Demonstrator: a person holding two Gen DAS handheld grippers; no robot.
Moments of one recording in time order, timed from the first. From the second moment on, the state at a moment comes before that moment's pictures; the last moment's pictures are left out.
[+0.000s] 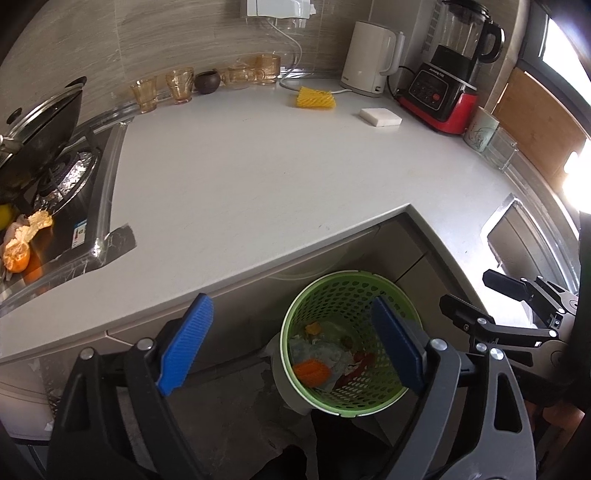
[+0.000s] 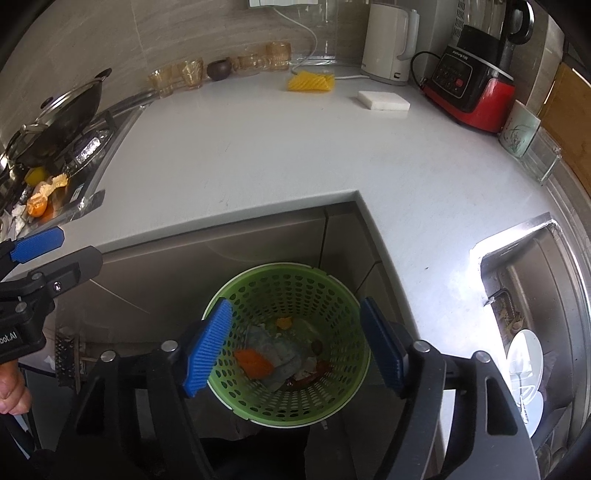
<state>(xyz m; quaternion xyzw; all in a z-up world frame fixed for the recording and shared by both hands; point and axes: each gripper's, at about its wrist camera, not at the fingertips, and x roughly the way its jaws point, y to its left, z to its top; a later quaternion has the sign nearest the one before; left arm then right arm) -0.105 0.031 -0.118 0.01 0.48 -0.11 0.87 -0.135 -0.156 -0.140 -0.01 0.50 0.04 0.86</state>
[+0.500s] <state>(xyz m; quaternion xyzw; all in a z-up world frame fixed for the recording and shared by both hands) 0.014 -0.015 -0.105 -0.01 0.46 -0.12 0.88 -0.034 -0.226 -0.119 0.02 0.48 0.03 0.88</state>
